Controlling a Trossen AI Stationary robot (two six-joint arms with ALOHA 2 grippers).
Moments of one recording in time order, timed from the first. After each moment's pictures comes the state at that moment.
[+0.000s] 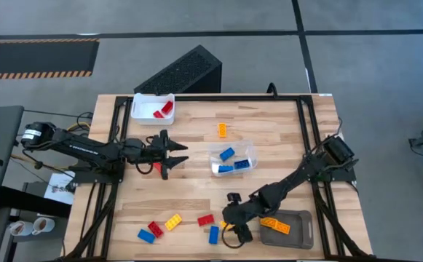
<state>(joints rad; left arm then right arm) -0.07 1.03 0.33 0.66 -0.17 -0.21 0.53 1.89 1.13 -0.10 0.00 0.39</state>
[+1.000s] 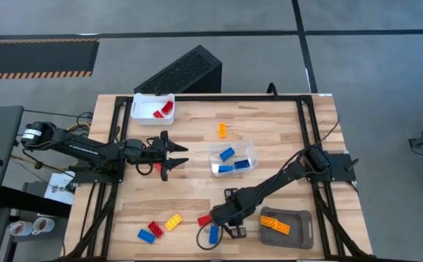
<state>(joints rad) -0.08 1.04 0.33 0.64 -0.16 -0.18 0.45 2.12 1.61 -0.83 -0.08 0.36</state>
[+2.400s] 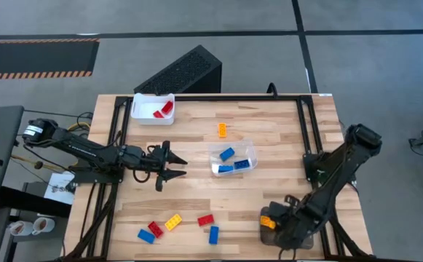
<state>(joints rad) -0.20 1.03 0.33 0.60 -0.12 -0.26 0.87 1.57 1.17 -0.85 0.11 1.32</state>
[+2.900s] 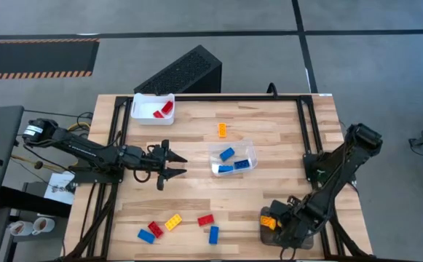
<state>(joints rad) -0.20 1.03 0.33 0.59 -0.17 -0.25 0.89 1.56 1.09 -0.78 0.10 1.44</state>
